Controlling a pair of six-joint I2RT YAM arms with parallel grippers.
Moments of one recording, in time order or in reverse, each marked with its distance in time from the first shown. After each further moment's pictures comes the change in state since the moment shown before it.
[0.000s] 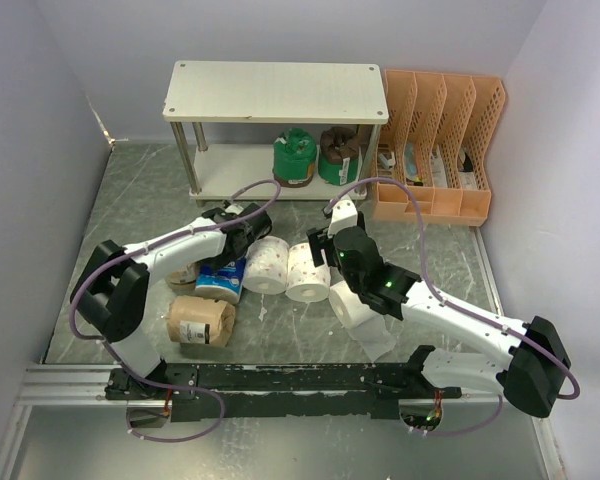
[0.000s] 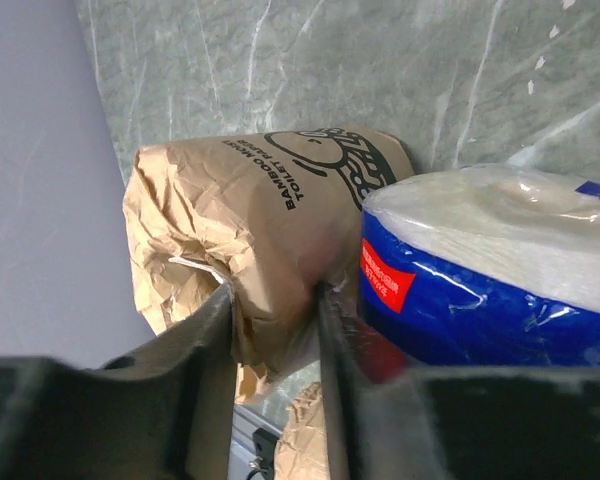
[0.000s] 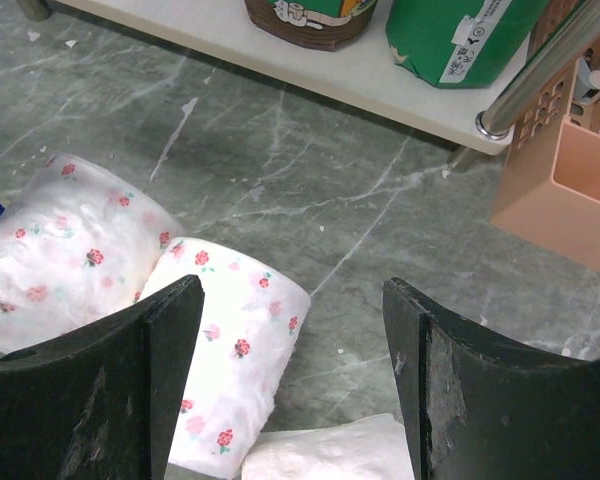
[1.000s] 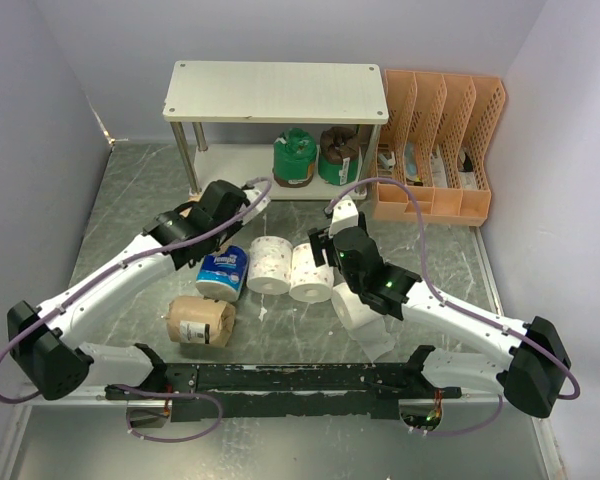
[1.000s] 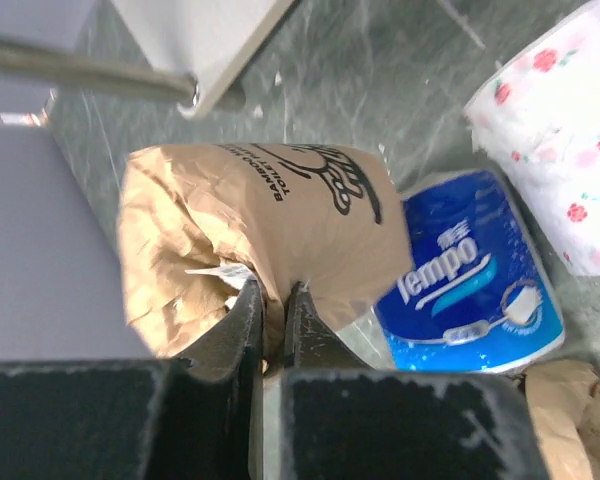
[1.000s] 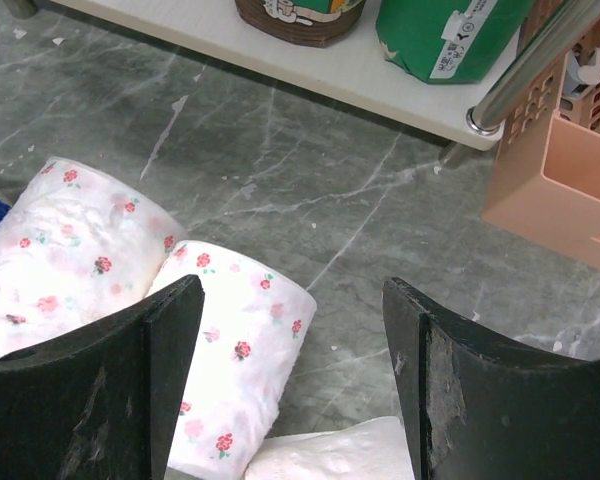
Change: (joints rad) left arm -0.043 -0.404 0.036 0.205 0.306 0.645; right arm 0.000 -0.001 -0.001 -0.007 0.016 0.000
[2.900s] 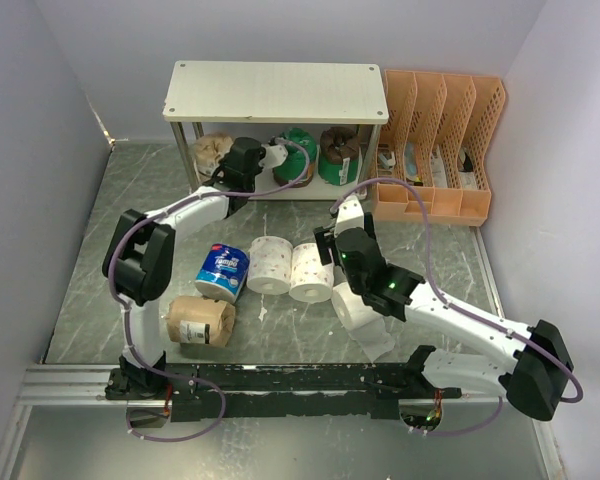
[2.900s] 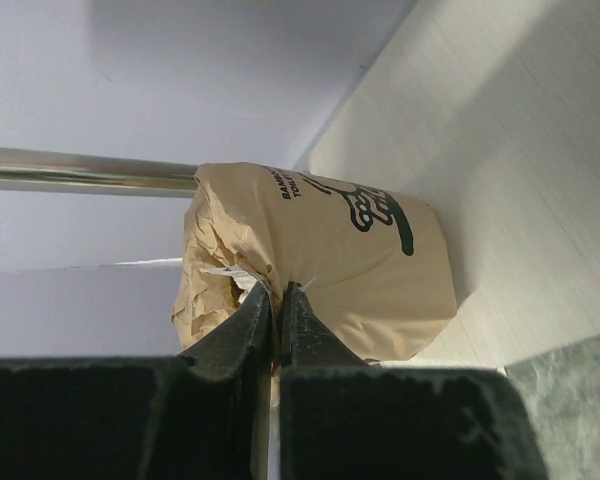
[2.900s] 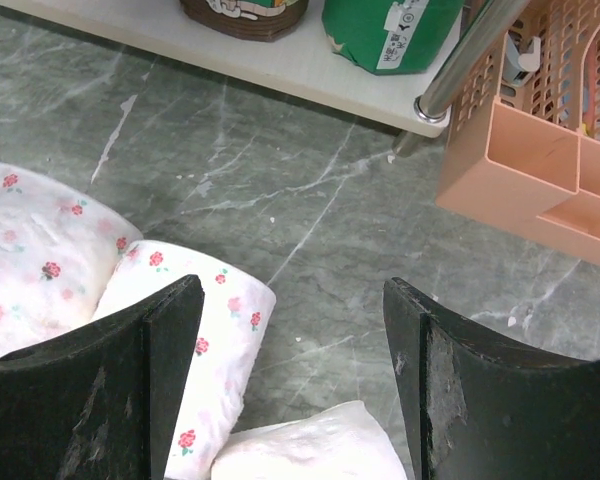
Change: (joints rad) left arm 0.224 0.671 0.237 0.877 -0.043 0.623; right arm 0.000 -0.027 0.000 -0.042 0.092 -0.007
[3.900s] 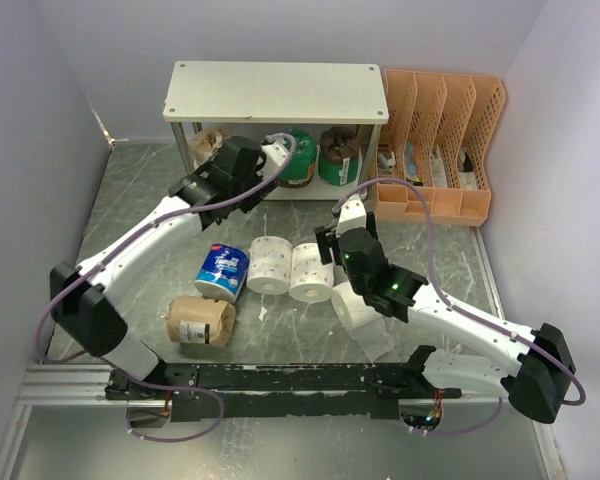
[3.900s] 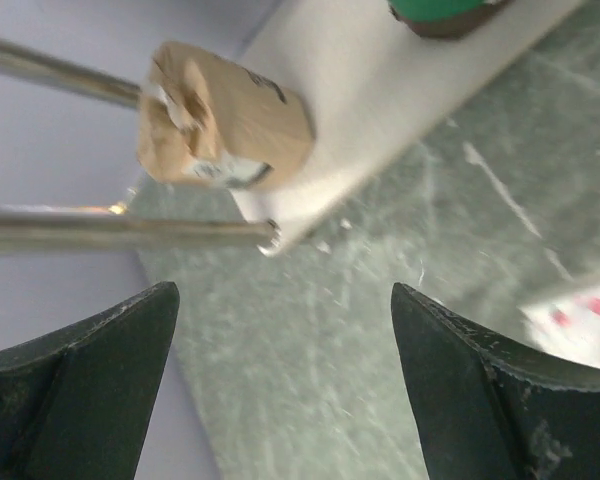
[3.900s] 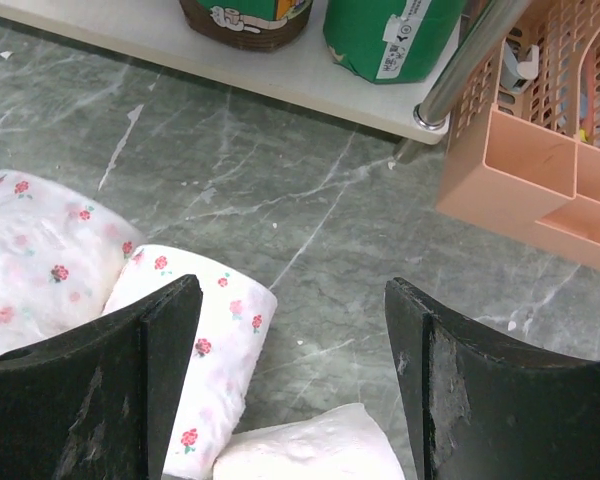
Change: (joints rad) left arm -0.140 -0.344 0.068 -0.597 0.066 -0.364; right arm 0.000 -0.017 0.000 0.000 -0.002 -0.004
